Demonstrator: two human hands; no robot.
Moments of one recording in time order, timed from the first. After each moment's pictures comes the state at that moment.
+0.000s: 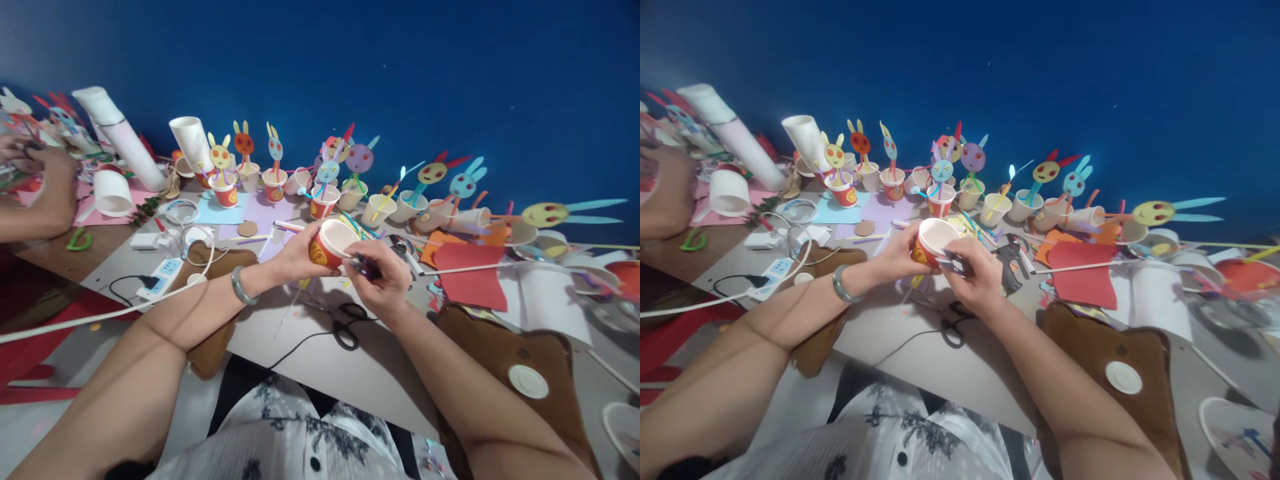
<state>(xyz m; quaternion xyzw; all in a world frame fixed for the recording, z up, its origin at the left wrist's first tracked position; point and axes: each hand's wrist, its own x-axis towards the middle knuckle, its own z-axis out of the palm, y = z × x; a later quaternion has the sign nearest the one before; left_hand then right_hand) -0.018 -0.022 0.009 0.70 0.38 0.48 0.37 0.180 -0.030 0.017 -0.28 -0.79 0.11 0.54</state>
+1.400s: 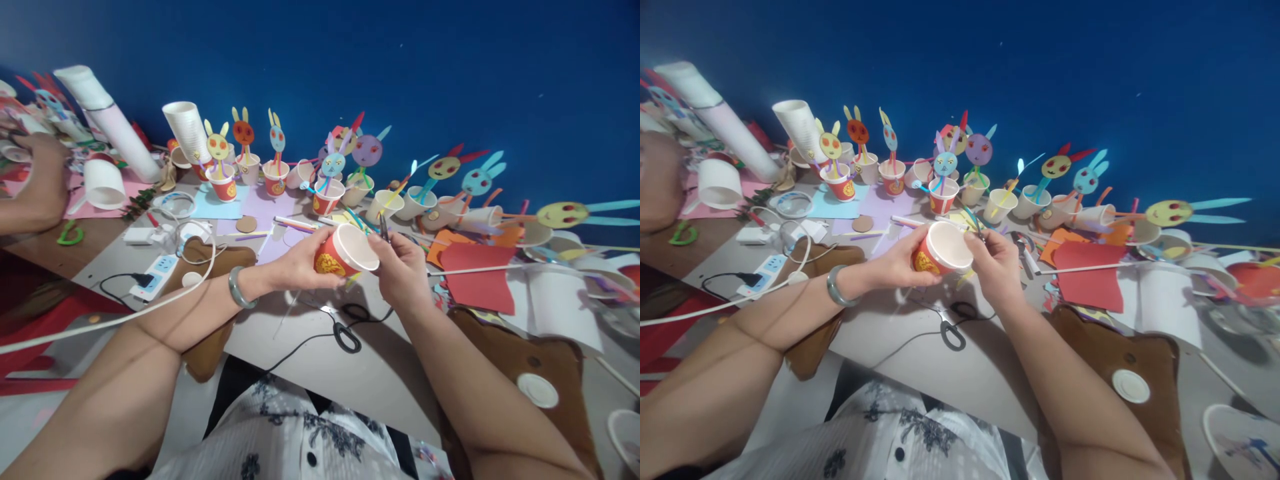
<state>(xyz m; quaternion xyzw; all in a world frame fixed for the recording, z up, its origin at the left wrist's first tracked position) -0.018 -0.028 0.010 0.72 0.30 0.45 0.43 0.183 -0.010 0.022 -0.45 -0.54 0.49 0.52</state>
